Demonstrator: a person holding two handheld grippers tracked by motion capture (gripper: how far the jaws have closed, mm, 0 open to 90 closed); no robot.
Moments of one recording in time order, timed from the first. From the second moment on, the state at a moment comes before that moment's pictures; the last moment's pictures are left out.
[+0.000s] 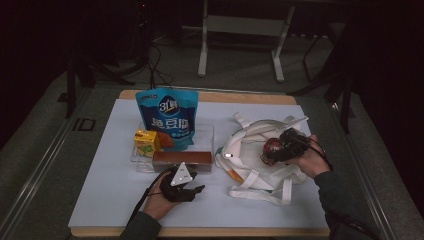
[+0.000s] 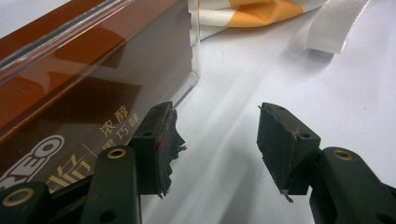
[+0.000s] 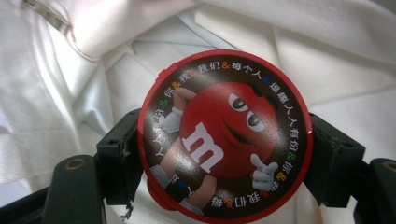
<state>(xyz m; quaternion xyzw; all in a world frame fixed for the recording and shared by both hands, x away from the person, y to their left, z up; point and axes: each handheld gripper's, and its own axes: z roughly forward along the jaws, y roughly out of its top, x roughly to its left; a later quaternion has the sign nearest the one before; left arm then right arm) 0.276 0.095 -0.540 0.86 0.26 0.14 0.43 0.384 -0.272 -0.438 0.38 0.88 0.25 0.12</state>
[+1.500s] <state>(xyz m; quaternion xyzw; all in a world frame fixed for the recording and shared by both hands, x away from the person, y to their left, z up) 0.276 0.095 -0.540 0.86 0.26 0.14 0.43 0.376 -0.214 -0.411 0.30 0.91 0.26 0.11</state>
